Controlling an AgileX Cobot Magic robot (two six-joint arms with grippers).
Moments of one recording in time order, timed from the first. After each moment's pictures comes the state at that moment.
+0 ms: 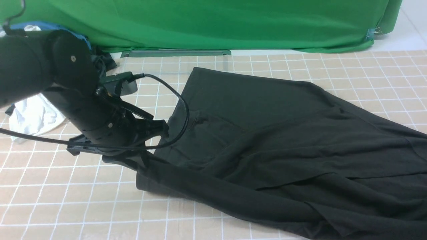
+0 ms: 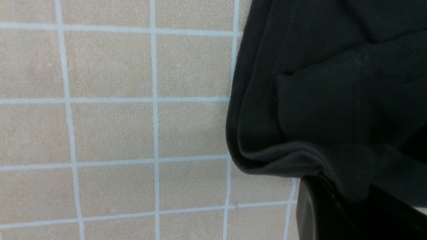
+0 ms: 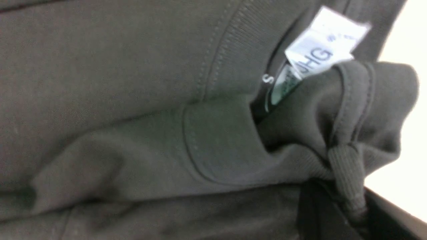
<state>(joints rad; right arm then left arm) -0.25 1.51 -0.71 -0.51 0.76 0.37 -0.31 1.58 -1.11 -0.20 0.97 -0.20</state>
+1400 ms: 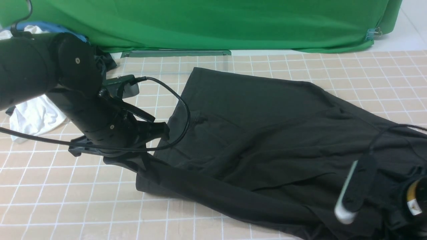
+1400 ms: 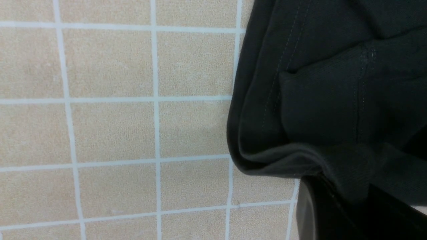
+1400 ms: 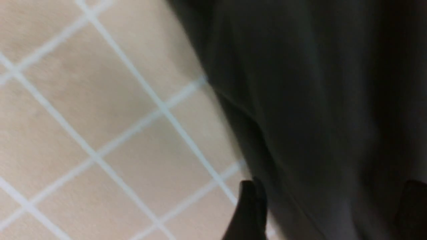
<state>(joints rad) 0.55 1.30 -0.60 -0.24 0.80 -0.22 -0.31 1.59 -1.11 -0.20 0.97 -0.19</state>
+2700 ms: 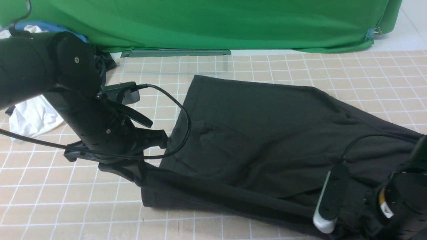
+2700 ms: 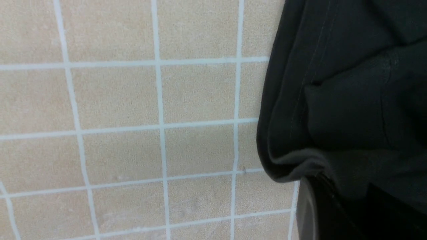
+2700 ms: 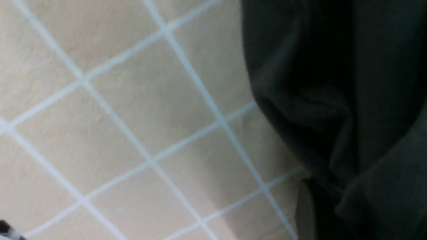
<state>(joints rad) 0.64 1.37 -0.68 -0.22 0.93 -0.18 -0.31 1.57 -1.11 -0.20 1.05 -0.17</state>
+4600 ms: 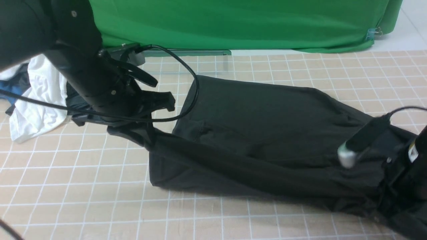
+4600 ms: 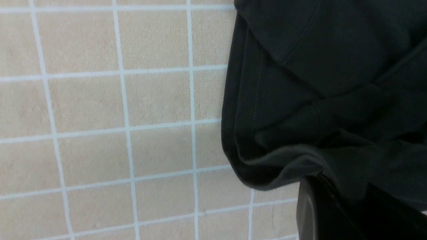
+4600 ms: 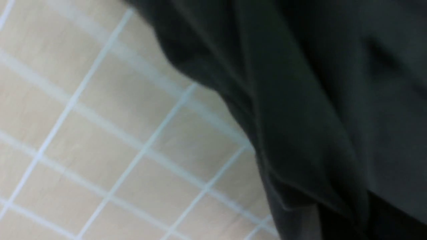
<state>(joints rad) 0.33 1.40 -0.86 -0.08 1.03 -0.17 -0.31 1.66 -1.34 -0.22 1.12 -0.16</state>
